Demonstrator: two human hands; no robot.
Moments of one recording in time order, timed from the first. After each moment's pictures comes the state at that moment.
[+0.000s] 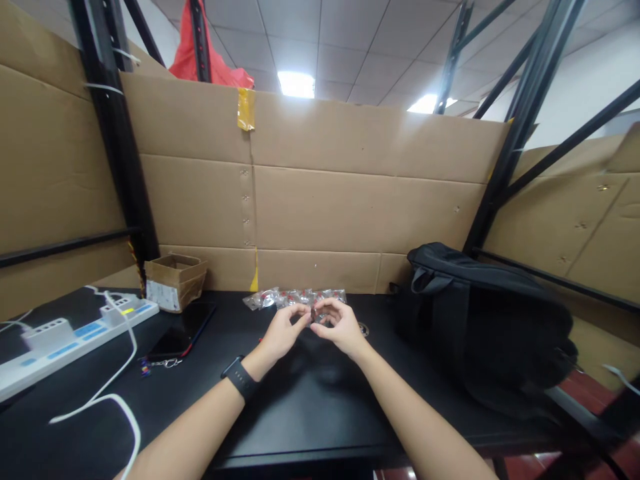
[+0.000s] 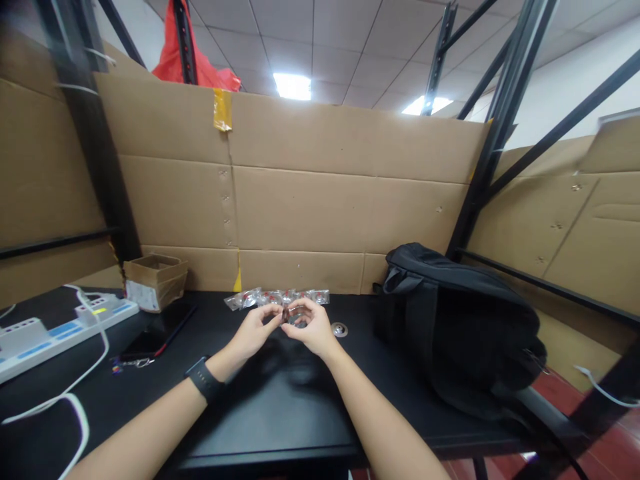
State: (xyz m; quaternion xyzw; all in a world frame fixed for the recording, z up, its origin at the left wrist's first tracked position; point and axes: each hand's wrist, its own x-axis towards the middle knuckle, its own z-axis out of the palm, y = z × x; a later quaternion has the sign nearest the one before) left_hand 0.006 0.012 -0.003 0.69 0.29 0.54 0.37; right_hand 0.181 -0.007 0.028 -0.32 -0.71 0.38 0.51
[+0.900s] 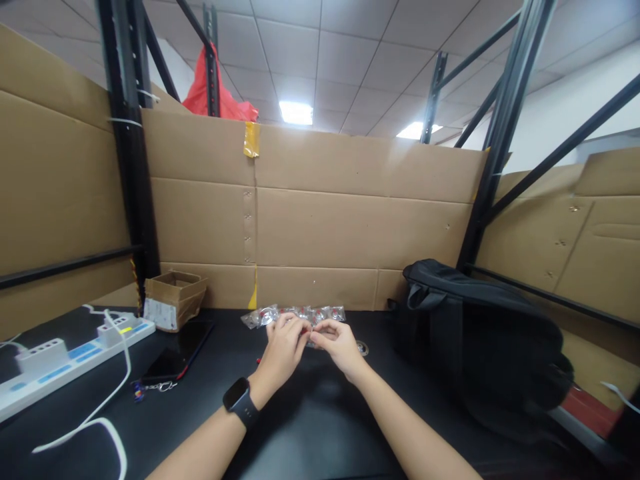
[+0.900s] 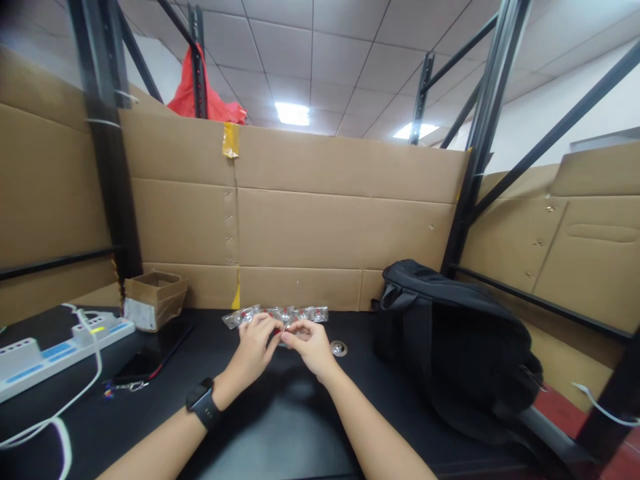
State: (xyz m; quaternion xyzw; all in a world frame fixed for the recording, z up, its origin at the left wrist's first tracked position) left_hand 0.004 -0.010 0.010 0.77 0.40 0.49 0.03; right_hand 0.177 -0.007 0.024 -0.36 -0.63 0.45 0.52
